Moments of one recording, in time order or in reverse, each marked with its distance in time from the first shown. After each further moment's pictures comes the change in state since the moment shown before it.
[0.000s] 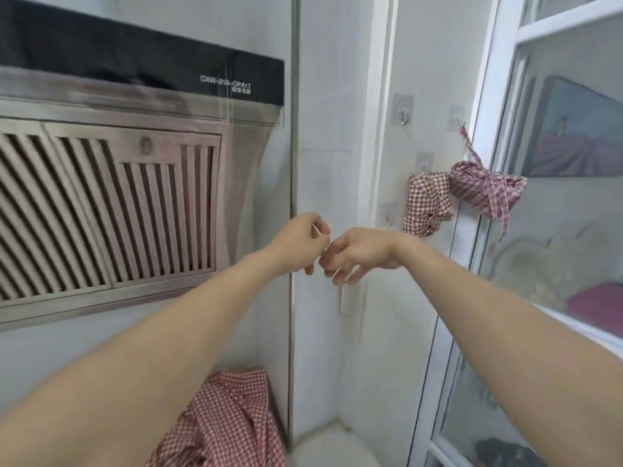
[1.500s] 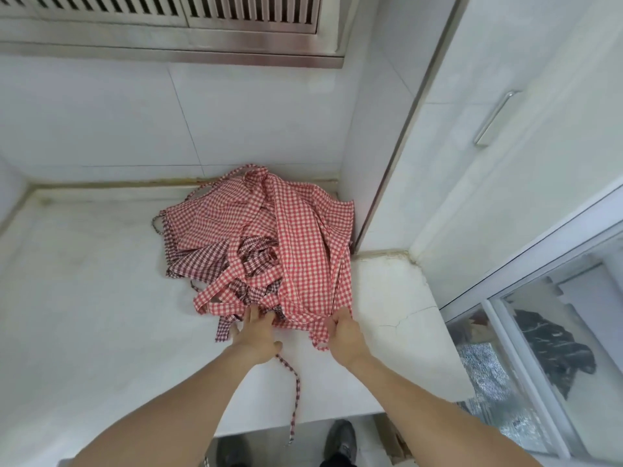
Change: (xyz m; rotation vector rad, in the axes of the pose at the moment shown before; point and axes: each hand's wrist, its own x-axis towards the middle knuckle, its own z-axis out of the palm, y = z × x) left_hand -0.367 -0.314 0.209 0.357 -0.561 -1.064; right_hand 0.008 0.260 0.459 0.091 -0.079 0.220
